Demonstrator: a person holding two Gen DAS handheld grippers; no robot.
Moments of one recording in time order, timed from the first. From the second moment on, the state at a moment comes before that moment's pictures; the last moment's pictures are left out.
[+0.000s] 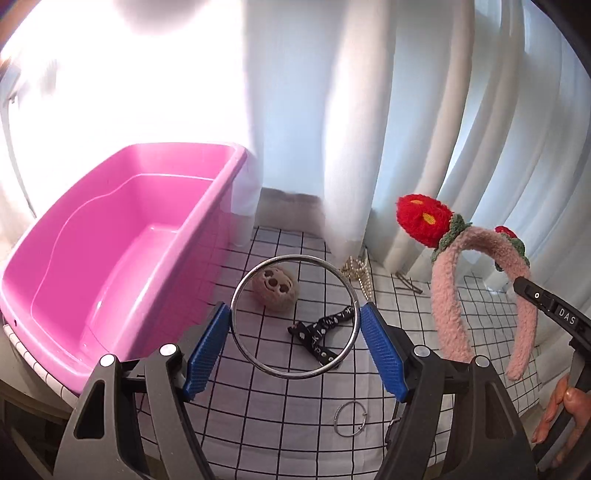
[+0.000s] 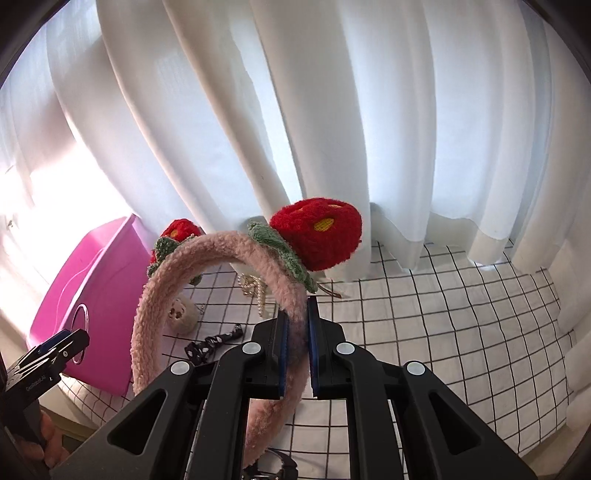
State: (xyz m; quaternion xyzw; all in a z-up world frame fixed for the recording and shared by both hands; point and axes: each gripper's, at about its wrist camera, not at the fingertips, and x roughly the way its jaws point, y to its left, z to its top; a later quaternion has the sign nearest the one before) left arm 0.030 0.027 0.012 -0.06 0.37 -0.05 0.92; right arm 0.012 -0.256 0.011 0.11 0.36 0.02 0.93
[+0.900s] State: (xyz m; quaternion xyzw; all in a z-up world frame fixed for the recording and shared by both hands) left arm 0.088 0.261 0.002 -0.10 0.40 0.14 0.90; right arm 0.165 0.087 0.023 -0.04 0.39 0.26 0.88
